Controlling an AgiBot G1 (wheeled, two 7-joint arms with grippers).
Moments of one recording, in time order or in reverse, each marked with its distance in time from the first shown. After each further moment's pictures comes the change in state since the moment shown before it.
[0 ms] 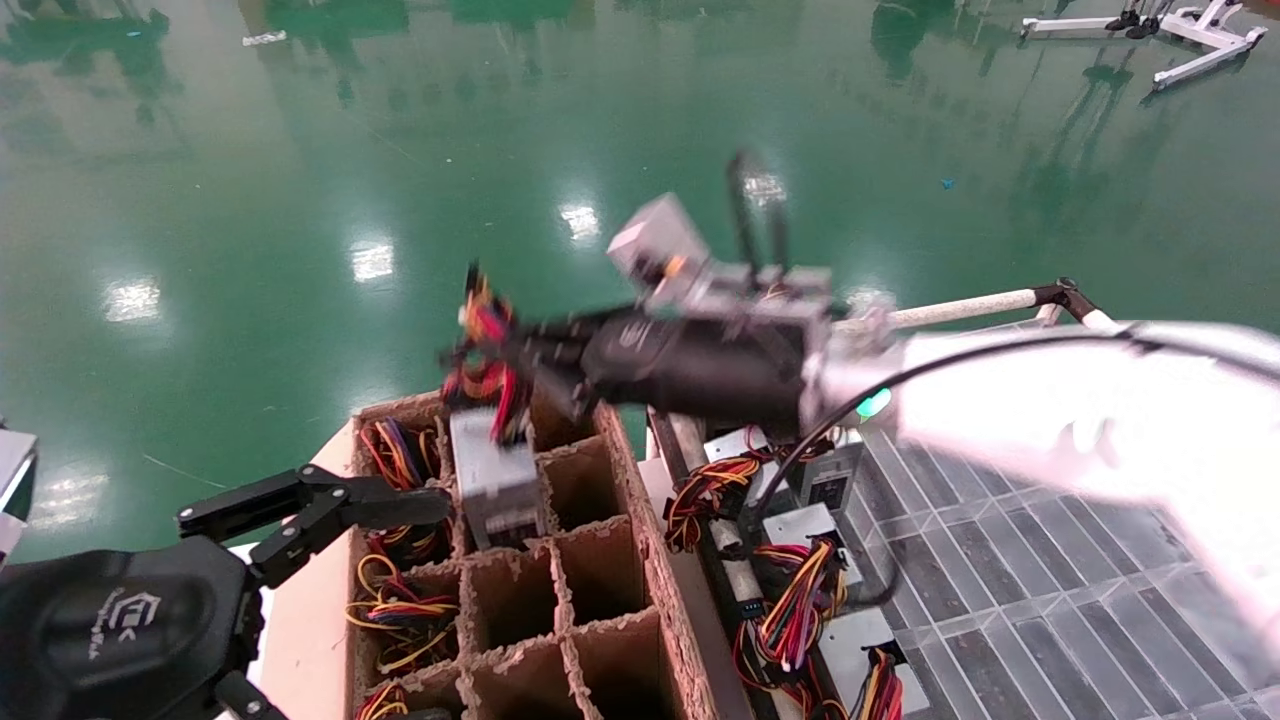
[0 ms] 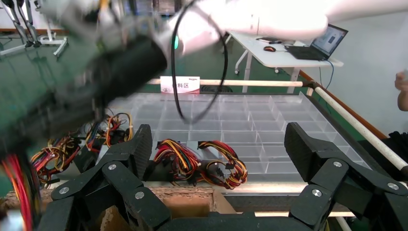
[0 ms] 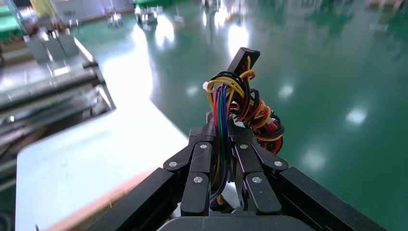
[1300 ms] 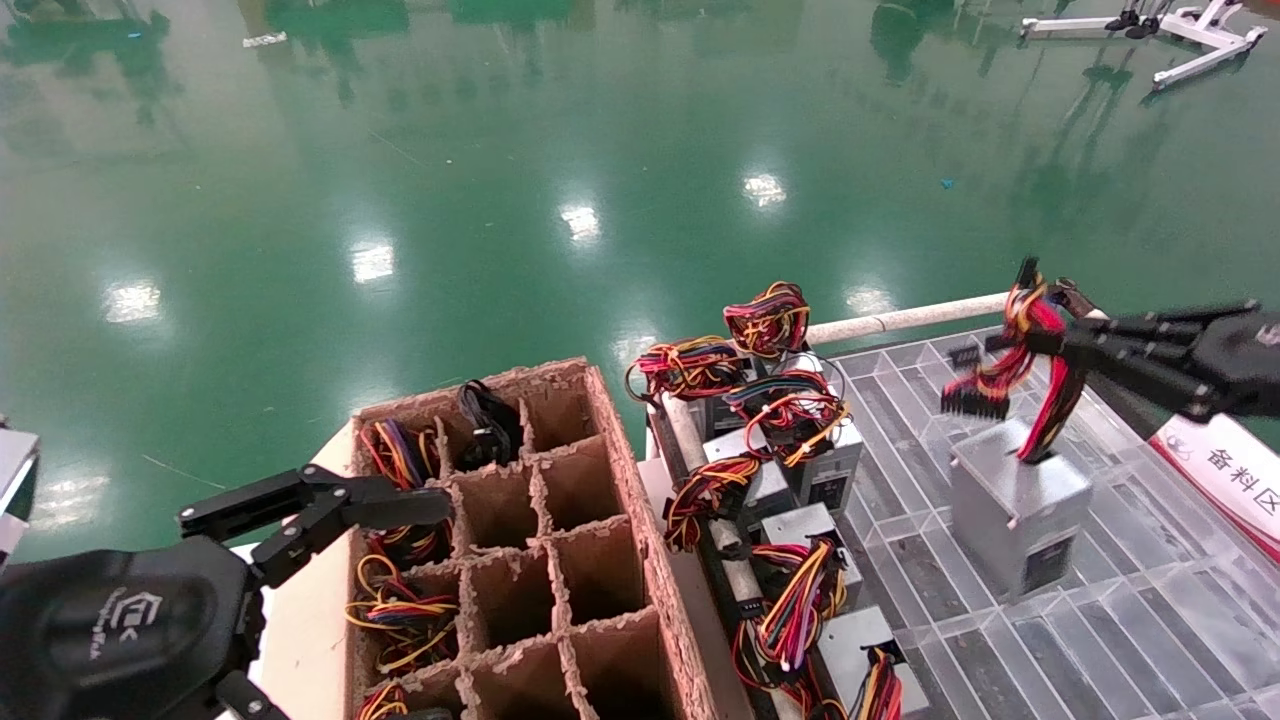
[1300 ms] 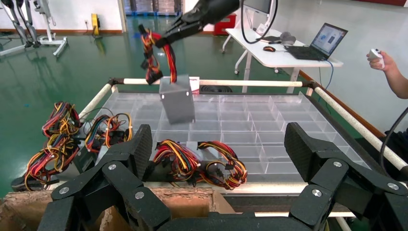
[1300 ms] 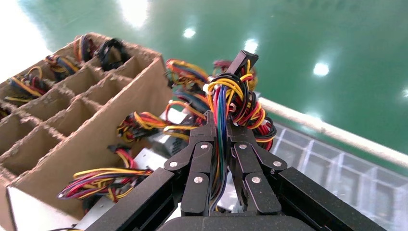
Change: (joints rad) left arm 0.000 0.000 0.000 0.000 0.000 0.000 0.000; right arm 0.122 0.629 0.019 -0.044 -0.079 -0.285 0.061
